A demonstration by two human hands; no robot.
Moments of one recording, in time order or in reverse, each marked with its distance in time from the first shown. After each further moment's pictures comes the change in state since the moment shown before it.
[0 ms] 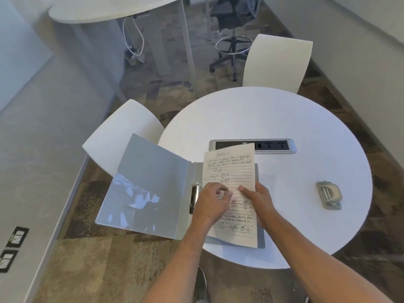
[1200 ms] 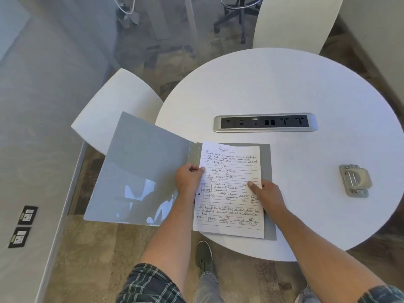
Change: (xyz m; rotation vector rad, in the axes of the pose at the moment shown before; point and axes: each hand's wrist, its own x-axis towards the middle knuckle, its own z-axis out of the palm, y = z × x) left_hand 0.090 -0.101 -0.008 -0.193 0.272 -0.452; right_hand 0.056 0.085 -0.029 -0.394 0.133 0.123
